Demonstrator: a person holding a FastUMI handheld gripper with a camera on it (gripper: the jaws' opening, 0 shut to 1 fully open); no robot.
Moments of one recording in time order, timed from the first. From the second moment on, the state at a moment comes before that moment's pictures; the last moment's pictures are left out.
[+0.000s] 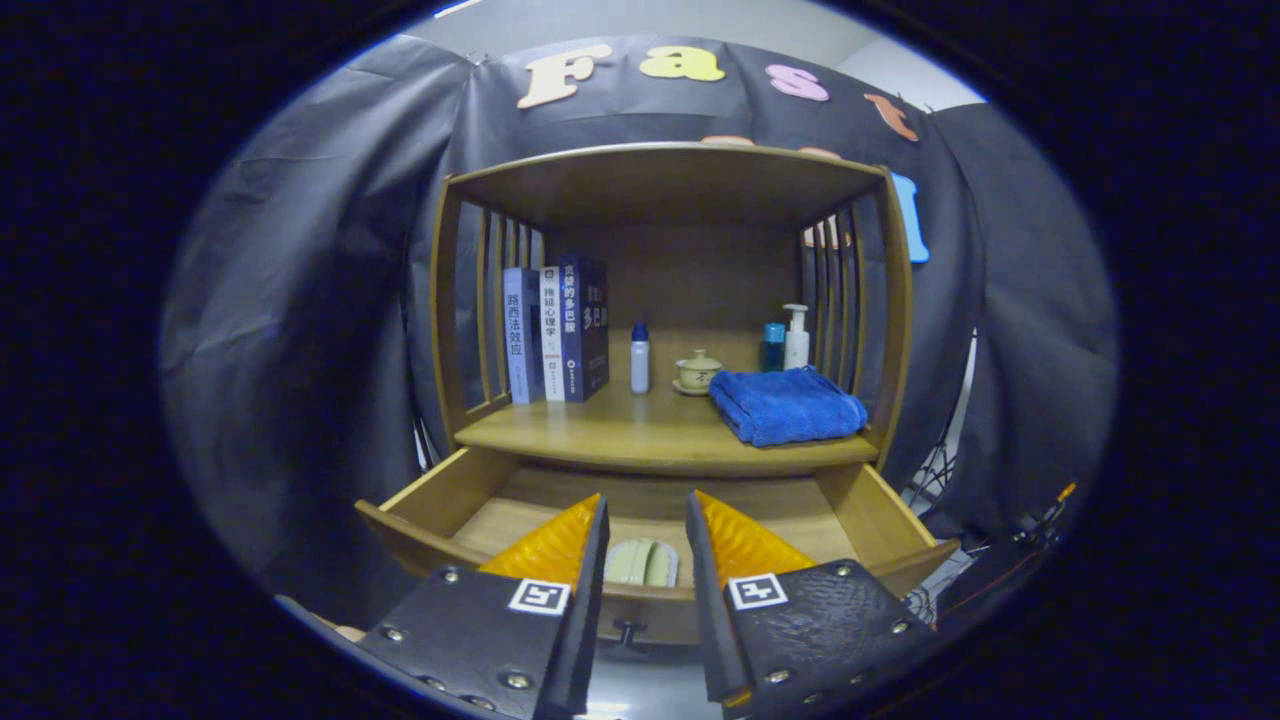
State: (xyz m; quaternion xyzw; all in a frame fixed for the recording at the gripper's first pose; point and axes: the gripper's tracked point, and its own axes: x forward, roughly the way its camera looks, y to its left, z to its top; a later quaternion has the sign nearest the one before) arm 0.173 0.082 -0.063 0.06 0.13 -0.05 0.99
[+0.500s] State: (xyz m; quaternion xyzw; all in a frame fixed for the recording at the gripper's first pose) arm 0.247 0.096 -0.141 0.05 0.27 -0.04 0.96
